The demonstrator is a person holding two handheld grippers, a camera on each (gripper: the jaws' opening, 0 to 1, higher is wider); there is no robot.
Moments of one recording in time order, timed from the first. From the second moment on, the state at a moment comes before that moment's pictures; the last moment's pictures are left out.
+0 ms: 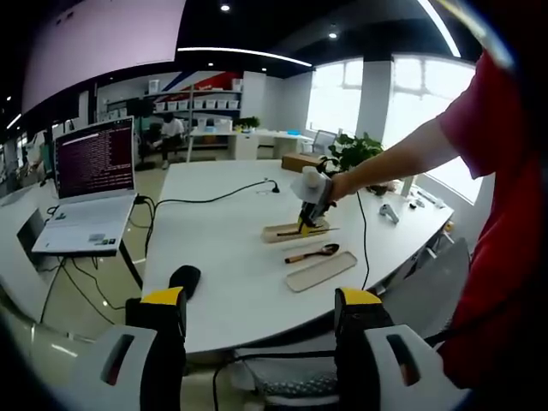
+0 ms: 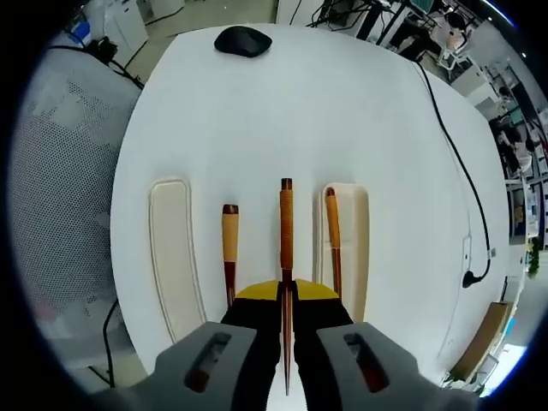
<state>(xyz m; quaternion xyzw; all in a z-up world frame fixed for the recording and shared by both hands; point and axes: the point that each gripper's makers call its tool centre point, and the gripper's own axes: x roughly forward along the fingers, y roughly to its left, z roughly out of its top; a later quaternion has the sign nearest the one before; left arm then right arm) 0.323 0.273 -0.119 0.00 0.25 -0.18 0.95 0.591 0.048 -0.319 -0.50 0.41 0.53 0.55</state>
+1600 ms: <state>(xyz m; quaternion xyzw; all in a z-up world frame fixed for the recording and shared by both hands) 0.322 0.275 -0.119 -0.03 0.24 -0.16 0.96 0.611 0.069 -0.273 -0.51 0.36 0.55 0.56</state>
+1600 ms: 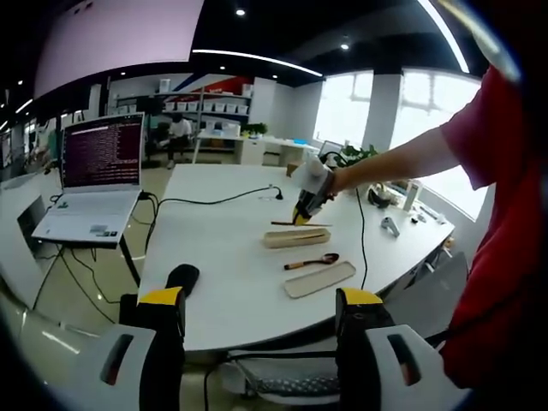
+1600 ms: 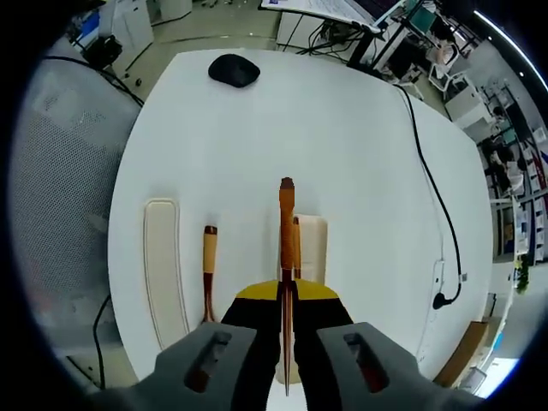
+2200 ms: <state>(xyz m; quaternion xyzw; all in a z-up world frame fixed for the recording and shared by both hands) 0.329 0.275 -0.115 -0.02 0.24 -0.17 0.95 0.629 0.077 -0.262 -0.50 0.32 0.55 0.59</state>
